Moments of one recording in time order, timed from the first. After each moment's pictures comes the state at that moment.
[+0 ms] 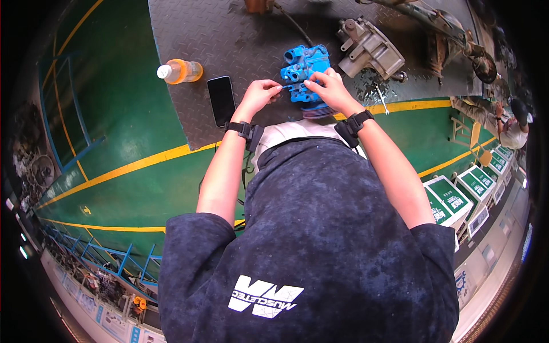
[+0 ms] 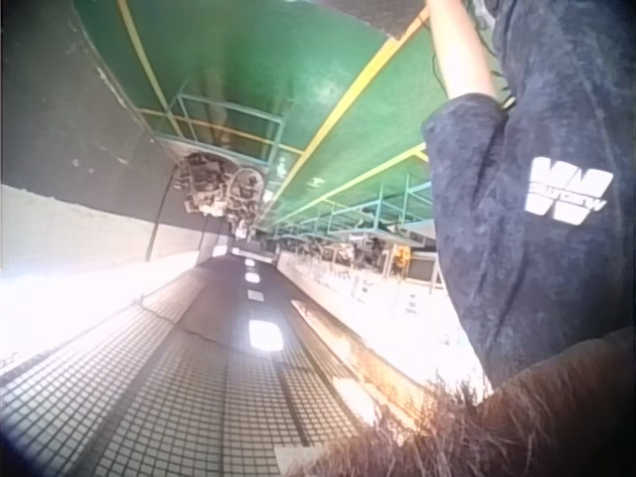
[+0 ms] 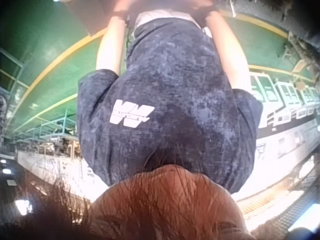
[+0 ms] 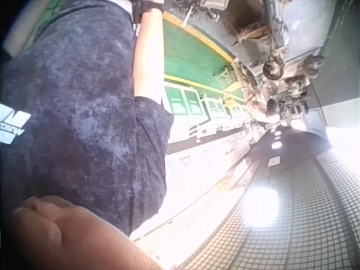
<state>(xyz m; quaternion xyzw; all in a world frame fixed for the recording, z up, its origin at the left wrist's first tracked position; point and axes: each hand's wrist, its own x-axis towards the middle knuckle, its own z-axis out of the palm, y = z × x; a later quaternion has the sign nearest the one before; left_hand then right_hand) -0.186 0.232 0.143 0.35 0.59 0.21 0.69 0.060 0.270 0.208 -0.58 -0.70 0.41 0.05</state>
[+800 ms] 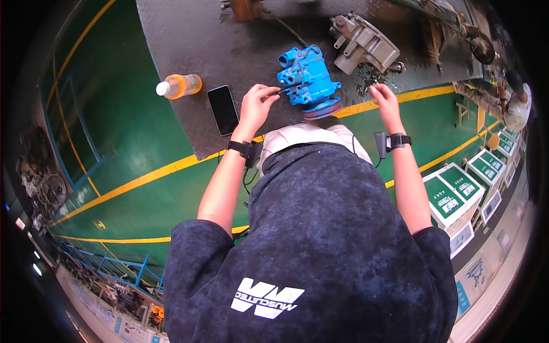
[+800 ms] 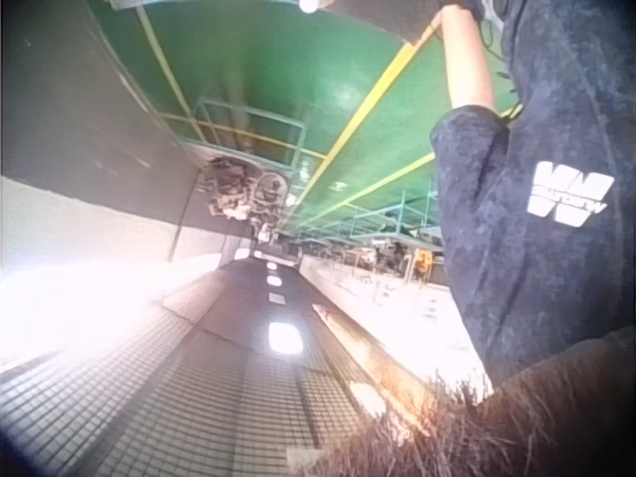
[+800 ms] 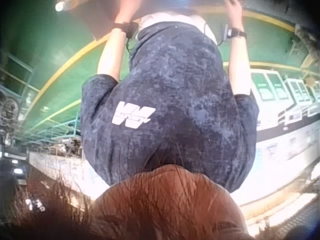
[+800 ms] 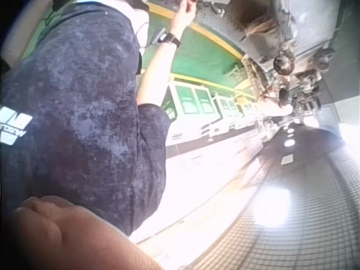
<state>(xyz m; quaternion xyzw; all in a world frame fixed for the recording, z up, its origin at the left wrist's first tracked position) -0.180 0.214 0.177 0.57 0.61 0.30 0.46 0.216 0.230 0.215 -0.70 -0.47 0.47 0.27</state>
